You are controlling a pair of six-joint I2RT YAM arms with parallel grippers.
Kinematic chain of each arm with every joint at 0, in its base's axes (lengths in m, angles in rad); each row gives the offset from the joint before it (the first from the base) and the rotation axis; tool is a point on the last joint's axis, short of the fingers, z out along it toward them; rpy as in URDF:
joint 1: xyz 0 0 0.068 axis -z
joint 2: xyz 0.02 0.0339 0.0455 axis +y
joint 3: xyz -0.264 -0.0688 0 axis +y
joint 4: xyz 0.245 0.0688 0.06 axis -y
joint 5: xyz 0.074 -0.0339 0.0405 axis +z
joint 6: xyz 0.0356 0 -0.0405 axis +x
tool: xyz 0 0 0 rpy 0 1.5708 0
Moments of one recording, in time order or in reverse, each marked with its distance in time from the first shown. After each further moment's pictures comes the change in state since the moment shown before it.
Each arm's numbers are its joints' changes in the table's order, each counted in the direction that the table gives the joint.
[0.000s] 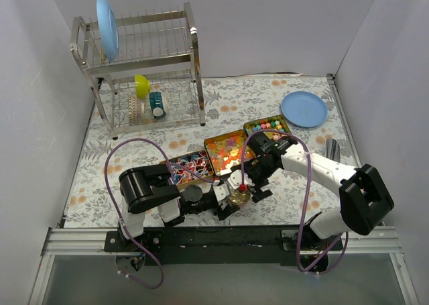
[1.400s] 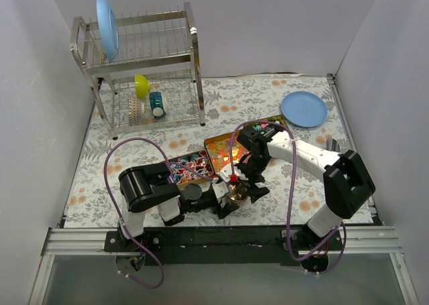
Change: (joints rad) left arm -0.019 0.003 -0.002 -0.003 -0.018 -0.030; right arm -0.030 0.162 -0.216 -0.273 0.041 0.014
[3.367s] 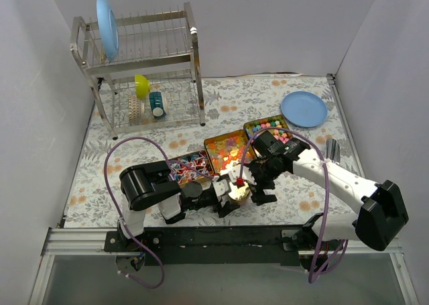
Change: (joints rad) left arm -0.030 0.016 -0.020 -0.004 -0.061 -0.005; right arm 0.002 -0.311 0.203 0.137 -0.114 0.324
